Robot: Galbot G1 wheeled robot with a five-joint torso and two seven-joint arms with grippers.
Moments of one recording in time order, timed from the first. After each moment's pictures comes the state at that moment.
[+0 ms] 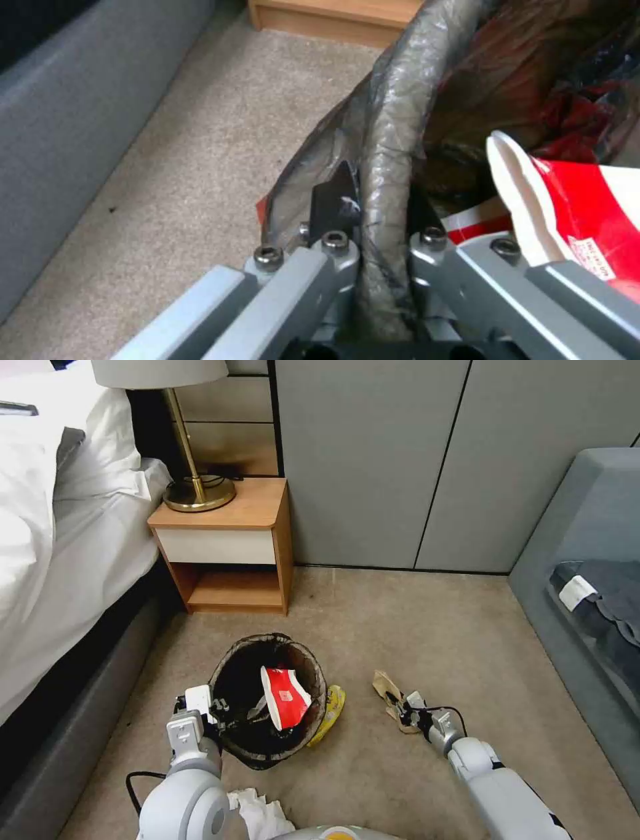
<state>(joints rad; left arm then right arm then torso) 1.64 -1.43 -0.44 -2.26 -0.32 0.60 -0.52 -0.96 1.25 0.23 0.84 0.10 0.30 -0.38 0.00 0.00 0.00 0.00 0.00</state>
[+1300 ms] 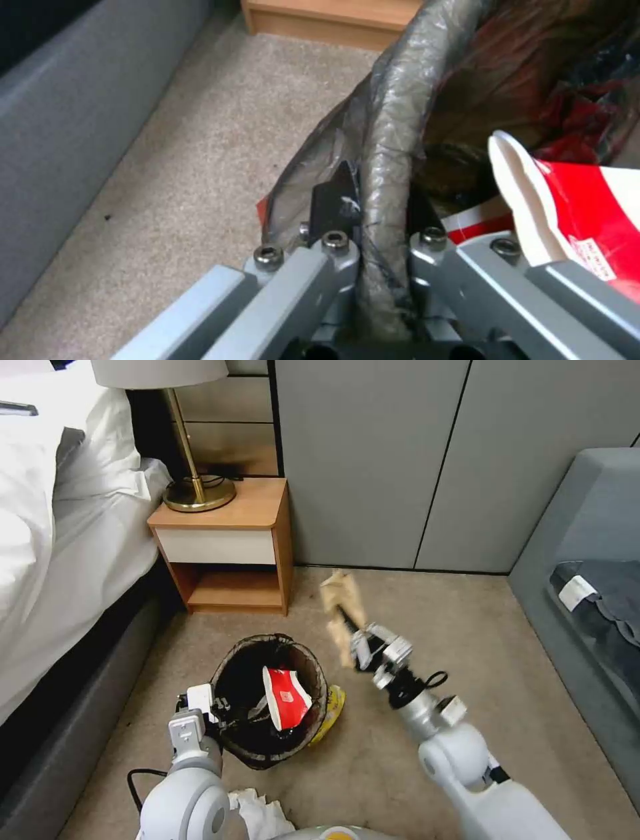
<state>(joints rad) 1.63 -1.42 -0.43 -2.26 -0.32 0.60 -0.52 -1.28 1.16 0.04 1.95 0.24 0.46 -0.27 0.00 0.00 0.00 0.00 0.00</state>
